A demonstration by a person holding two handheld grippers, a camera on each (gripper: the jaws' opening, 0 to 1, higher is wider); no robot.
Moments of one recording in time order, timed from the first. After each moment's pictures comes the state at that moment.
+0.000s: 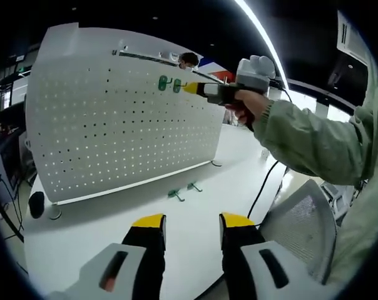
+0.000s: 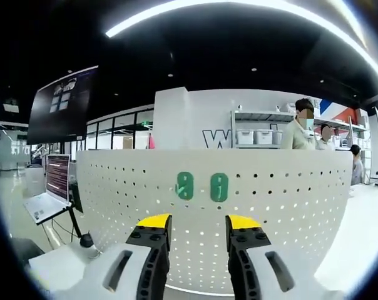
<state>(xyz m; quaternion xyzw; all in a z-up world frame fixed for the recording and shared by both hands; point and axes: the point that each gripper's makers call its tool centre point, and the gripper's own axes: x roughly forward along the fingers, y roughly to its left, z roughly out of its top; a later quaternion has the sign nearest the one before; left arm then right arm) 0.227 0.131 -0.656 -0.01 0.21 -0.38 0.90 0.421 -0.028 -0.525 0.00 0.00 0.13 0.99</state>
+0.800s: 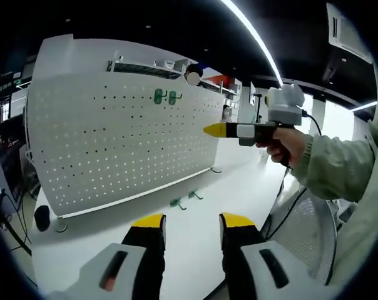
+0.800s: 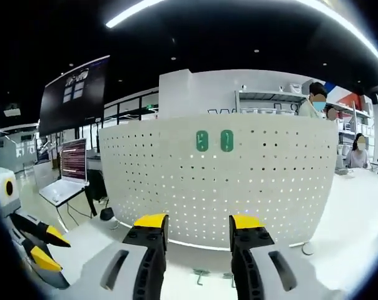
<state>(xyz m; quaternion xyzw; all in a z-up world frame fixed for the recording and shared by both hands) 0.226 0.133 -0.639 0.01 0.18 -0.38 0.91 0.330 -0.027 -0.584 0.00 0.08 0.15 0.99</state>
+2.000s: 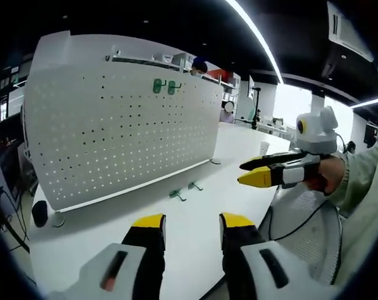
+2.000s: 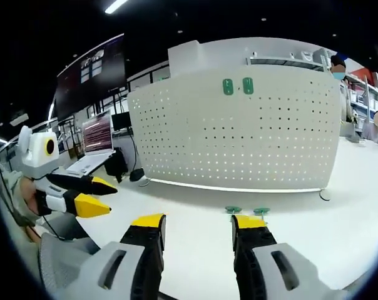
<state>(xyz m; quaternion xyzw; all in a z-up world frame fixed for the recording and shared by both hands) 0.226 0.132 -0.661 0.02 0.20 -0.39 0.90 0.233 0.006 -0.664 0.03 0.19 0.20 0.96</state>
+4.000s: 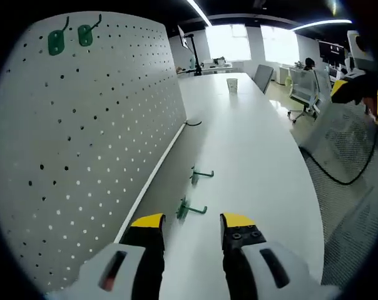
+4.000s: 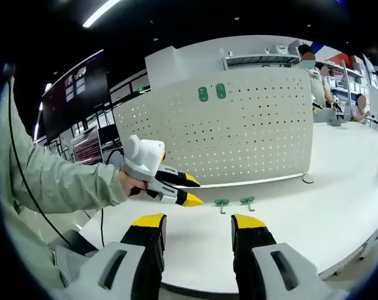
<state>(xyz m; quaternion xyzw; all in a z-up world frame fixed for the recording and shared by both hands) 0.371 0.024 -0.749 0.26 0.22 -0.54 0.77 0.203 -0.020 -0.645 0.08 0.19 0.14 0.97</state>
